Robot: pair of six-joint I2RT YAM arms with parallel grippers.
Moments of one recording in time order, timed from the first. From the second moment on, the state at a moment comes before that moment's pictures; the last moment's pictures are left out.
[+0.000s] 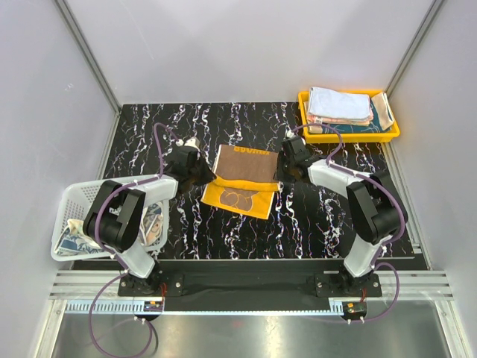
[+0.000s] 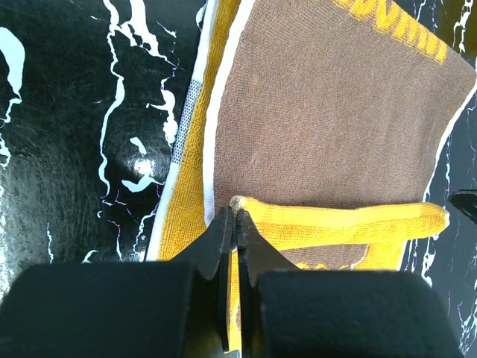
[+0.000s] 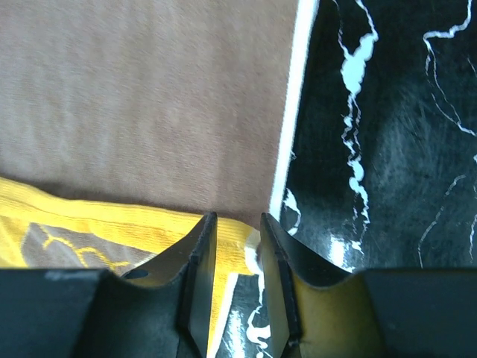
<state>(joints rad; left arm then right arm) -0.36 1.65 0.82 0.12 0.10 -0.64 0.45 1.75 1.08 -0.21 0.03 0.55</state>
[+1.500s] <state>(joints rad) -0.36 1.69 1.01 0.04 0.10 -0.62 0.46 1.77 1.10 -0.30 0.00 0.55</state>
